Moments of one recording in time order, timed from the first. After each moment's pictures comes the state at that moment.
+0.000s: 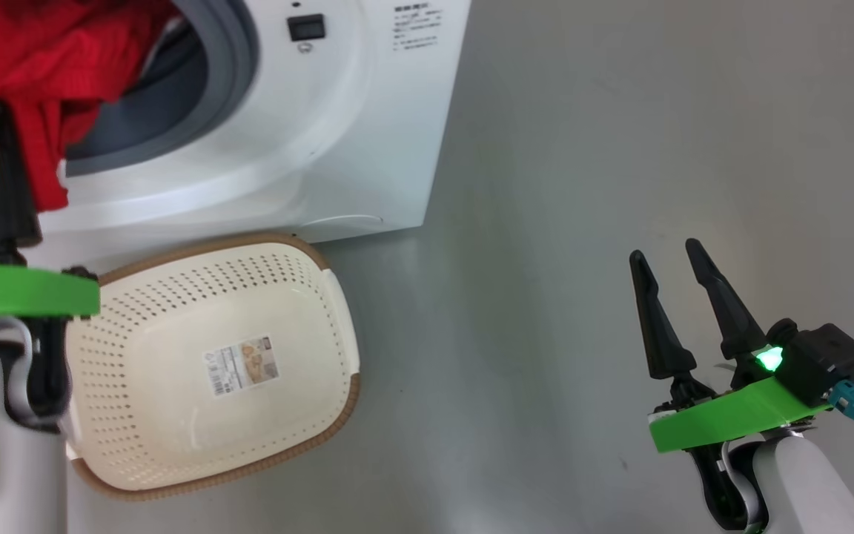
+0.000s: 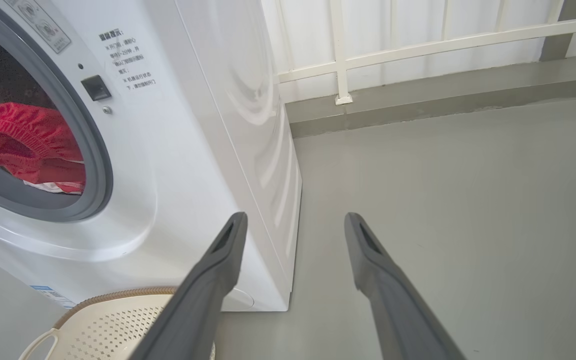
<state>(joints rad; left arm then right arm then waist) -0.66 0.21 0.11 0.44 -0.39 -0.13 -0.26 -0.20 -0.05 0.09 0.15 0.39 0.13 -0.26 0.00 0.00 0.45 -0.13</state>
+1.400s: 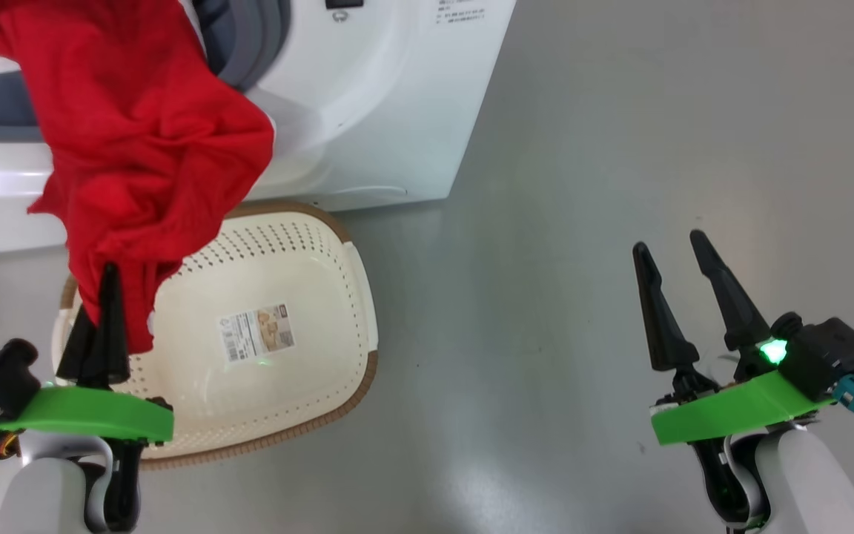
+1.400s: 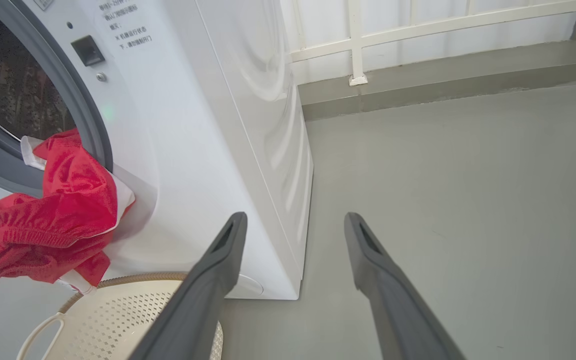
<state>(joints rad) -0.37 0.13 0.09 0.40 -0.39 -0.13 -0.26 -0.20 -0.05 0.08 0.14 0.37 0.13 -0.26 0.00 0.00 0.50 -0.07</state>
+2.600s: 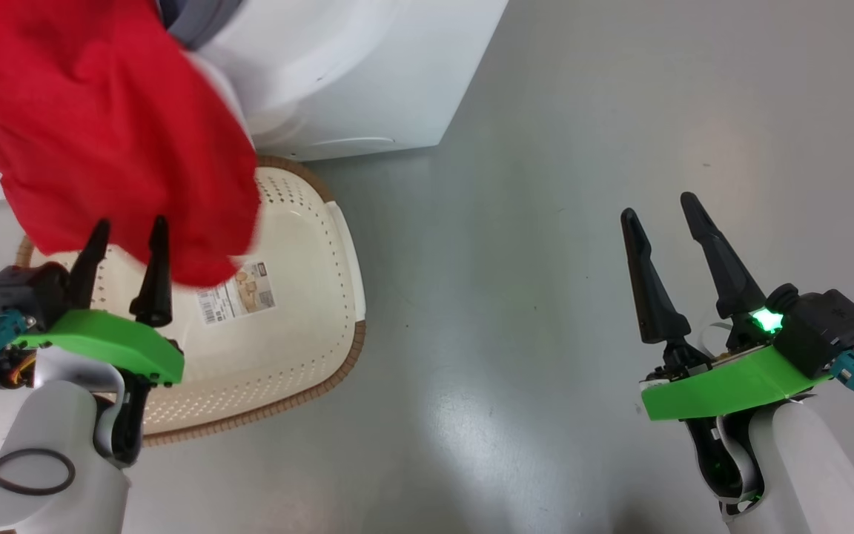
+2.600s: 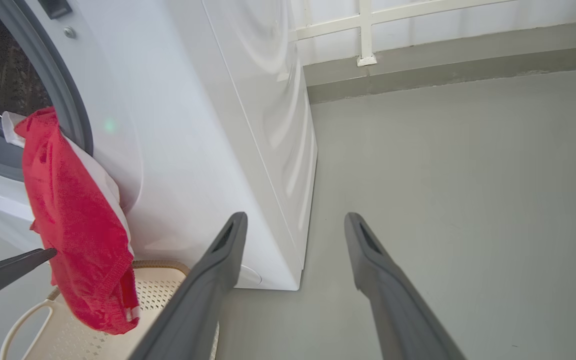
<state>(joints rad) -0.63 0.20 -0.08 0.74 -0.40 -0.13 -0.26 -0.27 -0.05 0.10 0.11 0.36 0.13 -0.26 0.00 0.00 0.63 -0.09</state>
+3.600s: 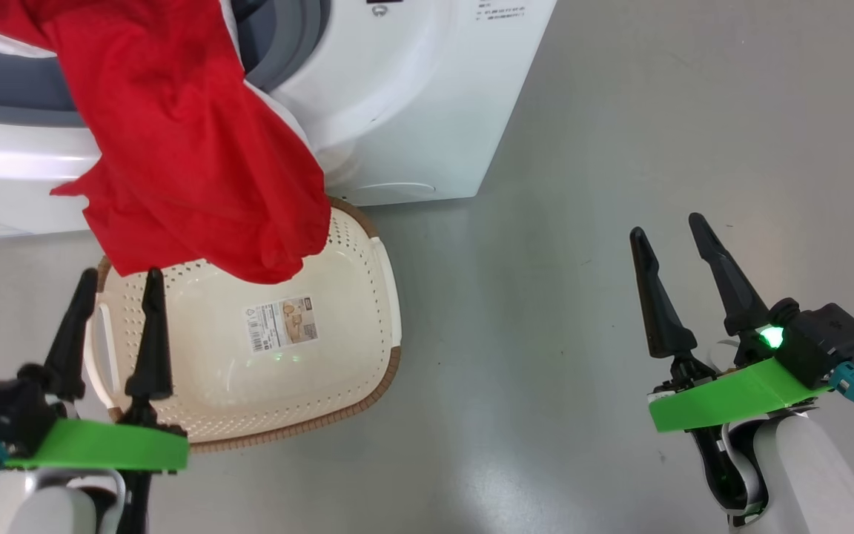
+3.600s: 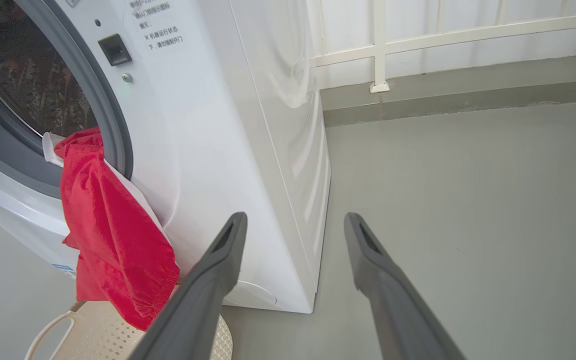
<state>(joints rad) -0.27 0.13 0.07 0.21 -0.30 -0.13 -0.26 -0.24 -0.05 0.08 0.14 0.34 0.13 -0.26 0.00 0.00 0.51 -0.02</state>
